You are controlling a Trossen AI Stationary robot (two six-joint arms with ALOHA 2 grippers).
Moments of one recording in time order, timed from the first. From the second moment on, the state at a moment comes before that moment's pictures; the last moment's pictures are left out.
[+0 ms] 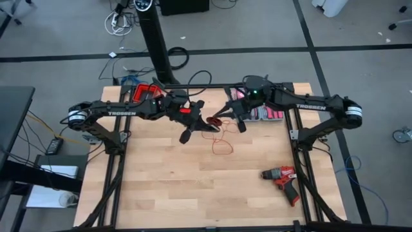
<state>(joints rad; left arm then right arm) 0.23 1.48 1.06 0.04 0.56 0.17 -0.29 1.35 1.08 0.01 -0.55 -0.67</state>
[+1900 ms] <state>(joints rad) 0.23 1.48 1.06 0.31 0.57 0.58 -0.30 1.49 0.93 0.29 -0.61 -0.21</state>
